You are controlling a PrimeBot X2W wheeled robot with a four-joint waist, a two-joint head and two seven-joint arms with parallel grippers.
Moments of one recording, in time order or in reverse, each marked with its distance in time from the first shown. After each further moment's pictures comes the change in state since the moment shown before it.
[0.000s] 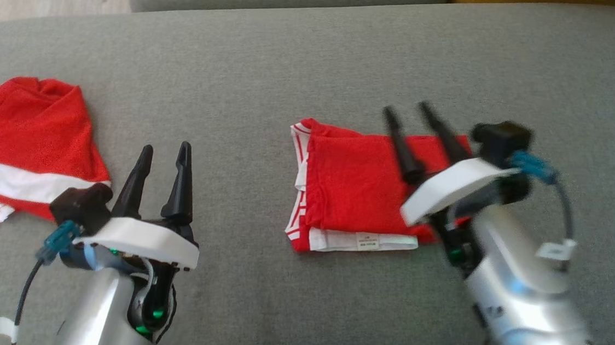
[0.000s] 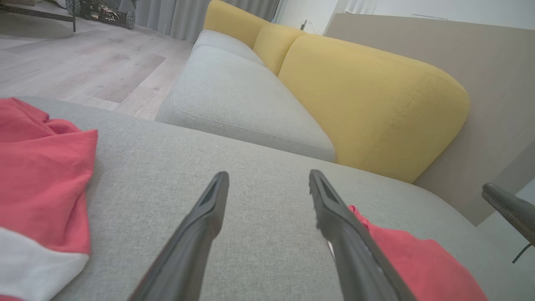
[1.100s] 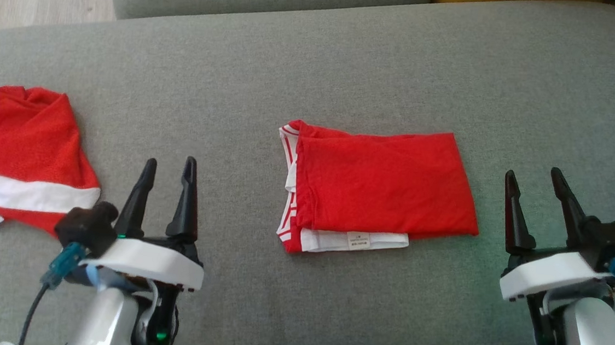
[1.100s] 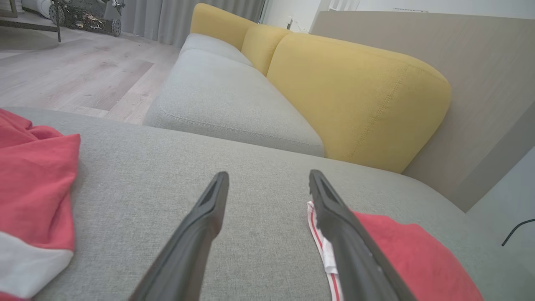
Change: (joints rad) left arm 0.085 0.000 -0.015 -0.111 0.047 0.025 -0.002; right arm 0.411 -0.065 -0.467 -0.343 -0.472 0.000 -0.065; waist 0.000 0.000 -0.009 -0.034
